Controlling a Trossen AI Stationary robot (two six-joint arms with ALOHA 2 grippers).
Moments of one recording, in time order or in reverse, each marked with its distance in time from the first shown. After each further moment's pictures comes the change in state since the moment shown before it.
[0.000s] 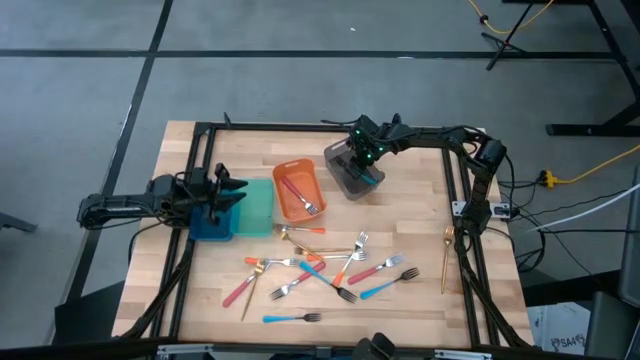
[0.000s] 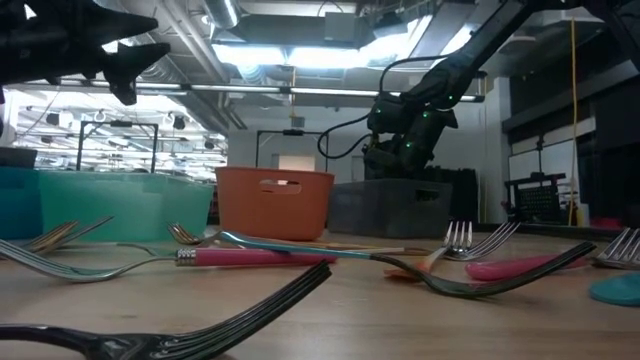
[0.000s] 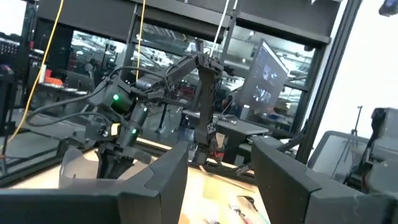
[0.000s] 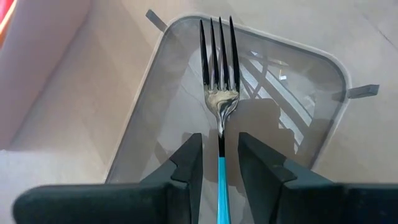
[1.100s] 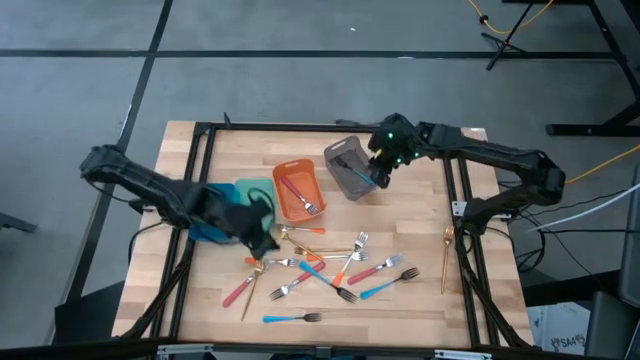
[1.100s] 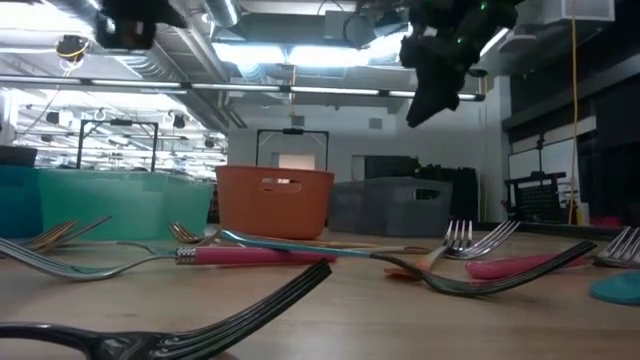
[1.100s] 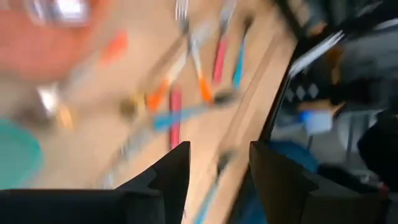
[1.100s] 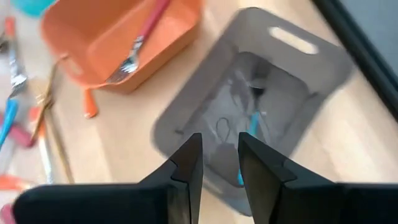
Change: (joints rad) left arm -0.424 1.181 0.970 -0.824 -0.010 -0.858; right arm 0.176 -0.508 0.000 -0.340 0.112 -0.085
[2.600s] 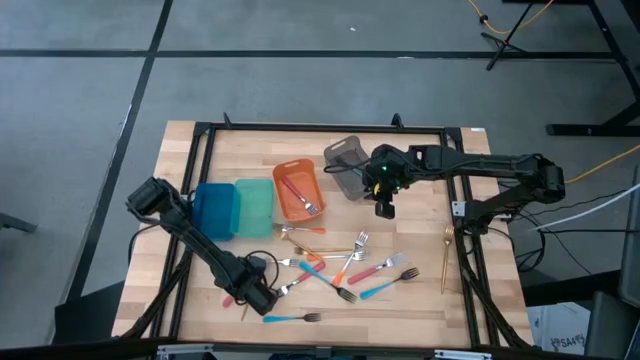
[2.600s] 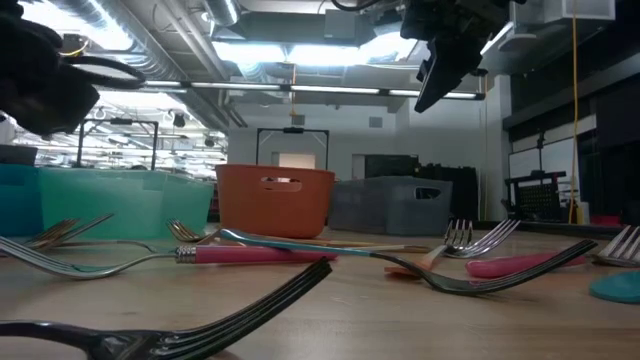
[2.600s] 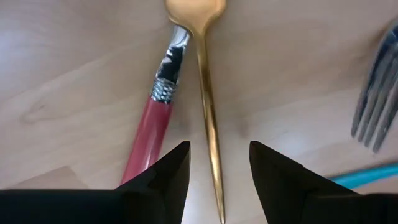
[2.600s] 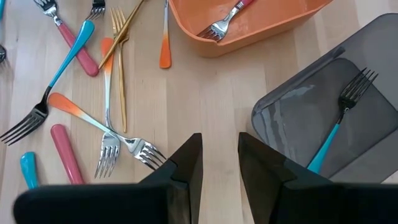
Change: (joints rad) left arm -0.319 0.629 0.109 -0.178 0.178 -0.741; right arm 0.250 0.002 0.000 -0.052 0.001 -0.101
